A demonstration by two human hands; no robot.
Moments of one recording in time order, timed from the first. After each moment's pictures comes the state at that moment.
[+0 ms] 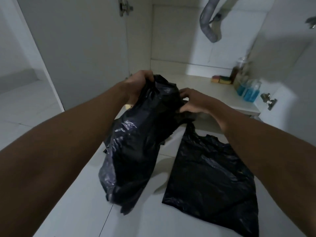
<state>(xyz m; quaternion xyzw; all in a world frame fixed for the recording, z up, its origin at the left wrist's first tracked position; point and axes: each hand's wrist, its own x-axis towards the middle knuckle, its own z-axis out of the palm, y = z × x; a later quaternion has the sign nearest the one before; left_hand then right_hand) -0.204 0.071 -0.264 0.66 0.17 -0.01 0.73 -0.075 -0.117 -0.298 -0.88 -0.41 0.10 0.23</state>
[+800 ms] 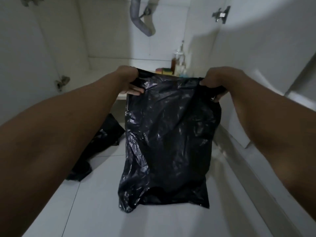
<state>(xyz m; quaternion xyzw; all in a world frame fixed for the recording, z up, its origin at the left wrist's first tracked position) -0.099 -0.070 -0.251 0.78 0.18 0.05 0.60 -0.059 -0.341 -0.216 -0.98 0.00 0.09 0.19</state>
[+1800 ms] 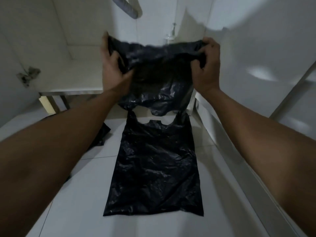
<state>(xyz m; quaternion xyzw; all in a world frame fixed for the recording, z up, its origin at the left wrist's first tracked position) -0.032 -0.089 -0.335 0.79 -0.10 0.47 0.37 0.016 -0.346 -0.310 -0.72 -0.28 -0.41 0.49</state>
